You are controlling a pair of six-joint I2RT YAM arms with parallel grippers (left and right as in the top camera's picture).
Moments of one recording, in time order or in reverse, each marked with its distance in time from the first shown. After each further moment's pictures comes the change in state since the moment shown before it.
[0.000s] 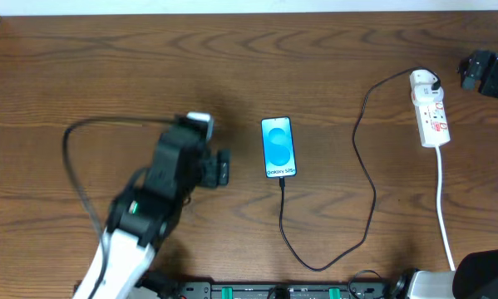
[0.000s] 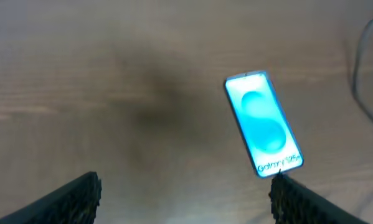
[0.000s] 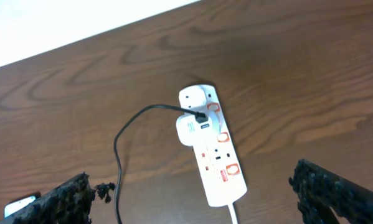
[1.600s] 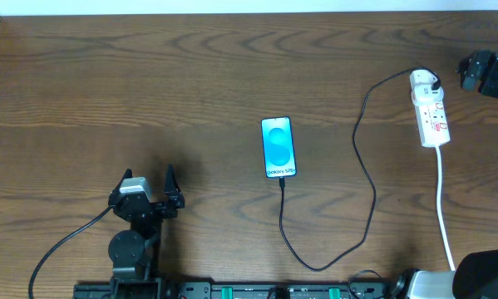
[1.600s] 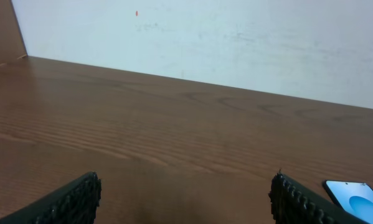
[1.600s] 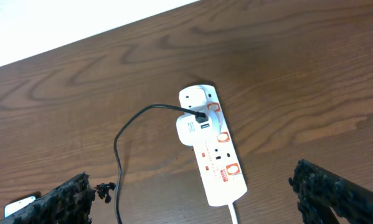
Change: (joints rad) left arm 0.407 -0.922 -0.752 0.439 0.010 0.077; right arm 0.000 0.000 0.000 0.000 0.000 0.000
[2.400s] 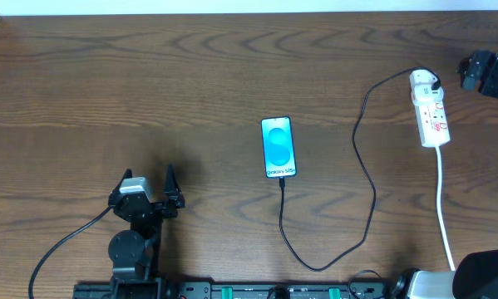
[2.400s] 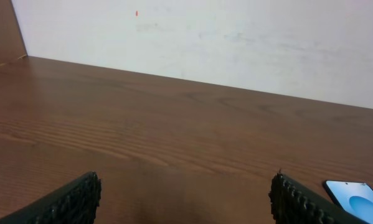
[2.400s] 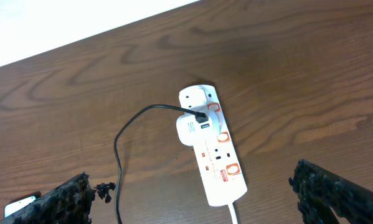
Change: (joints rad) left arm 0.000 0.000 0.000 0.000 0.000 0.000; right arm 0.000 0.000 0.000 0.000 0.000 0.000
